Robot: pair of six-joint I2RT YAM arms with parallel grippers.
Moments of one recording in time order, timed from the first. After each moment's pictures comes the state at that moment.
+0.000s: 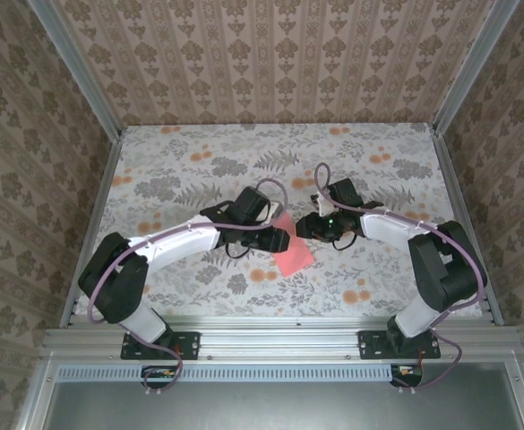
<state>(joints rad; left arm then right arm) -0.85 1.57 1.01 -0.41 0.30 -0.48 0.36 1.63 0.89 -0.30 -0.55 0.45</state>
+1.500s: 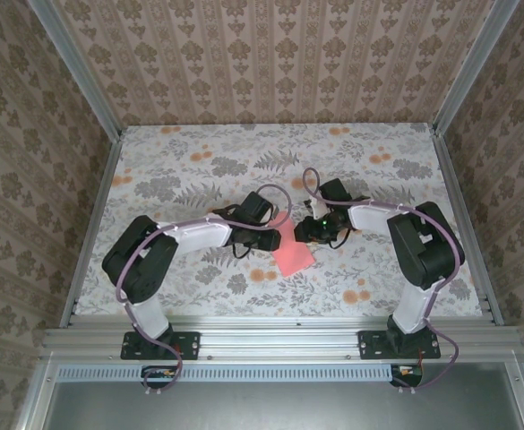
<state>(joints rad) -0.79 1.77 1.01 -0.29 0.18 -0.44 0.37 1.79 0.96 -0.35 -0.53 0.35</state>
